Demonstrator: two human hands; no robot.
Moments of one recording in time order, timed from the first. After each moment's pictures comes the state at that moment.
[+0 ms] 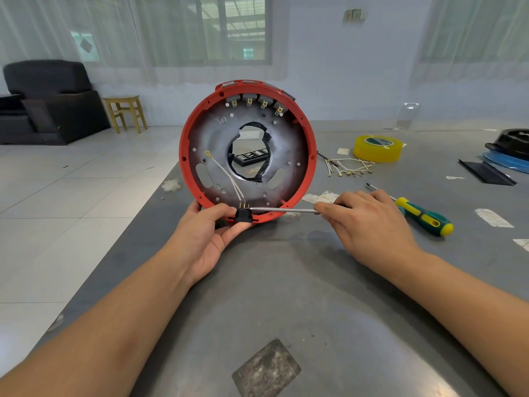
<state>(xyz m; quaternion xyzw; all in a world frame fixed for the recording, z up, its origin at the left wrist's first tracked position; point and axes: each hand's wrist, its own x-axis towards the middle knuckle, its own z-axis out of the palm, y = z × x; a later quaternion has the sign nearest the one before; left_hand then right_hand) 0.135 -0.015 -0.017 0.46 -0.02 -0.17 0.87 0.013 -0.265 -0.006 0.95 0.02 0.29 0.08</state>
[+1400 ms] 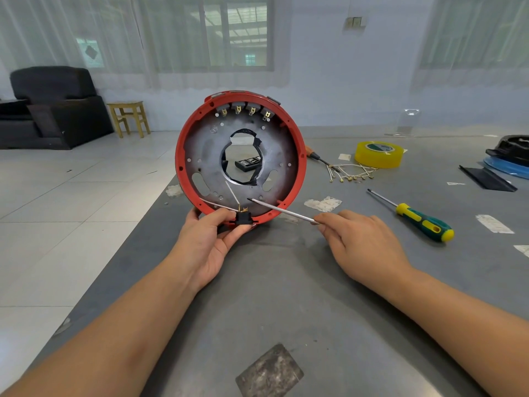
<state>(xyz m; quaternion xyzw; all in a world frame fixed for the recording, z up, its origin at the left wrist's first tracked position) 0.132 -0.015 -0.018 0.43 0.01 -0.14 0.89 0.011 -0.252 -0.020 0.97 -0.04 0.23 -0.04</state>
